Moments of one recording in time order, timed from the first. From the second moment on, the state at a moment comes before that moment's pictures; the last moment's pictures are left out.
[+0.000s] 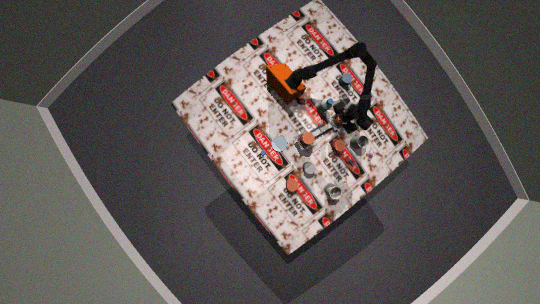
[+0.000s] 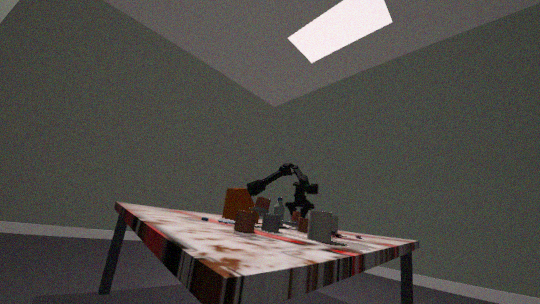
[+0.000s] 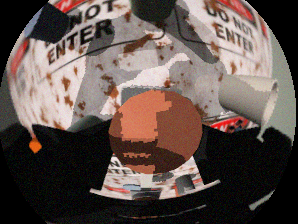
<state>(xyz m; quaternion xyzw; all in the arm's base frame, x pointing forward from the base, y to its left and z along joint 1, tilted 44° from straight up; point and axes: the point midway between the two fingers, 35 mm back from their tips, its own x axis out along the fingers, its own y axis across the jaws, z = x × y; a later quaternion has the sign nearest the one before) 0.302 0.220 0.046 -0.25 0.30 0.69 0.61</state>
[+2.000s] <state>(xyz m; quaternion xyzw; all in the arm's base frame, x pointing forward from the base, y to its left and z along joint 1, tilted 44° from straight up) 0.314 0.177 0.082 -0.25 0.32 0.69 0.60</state>
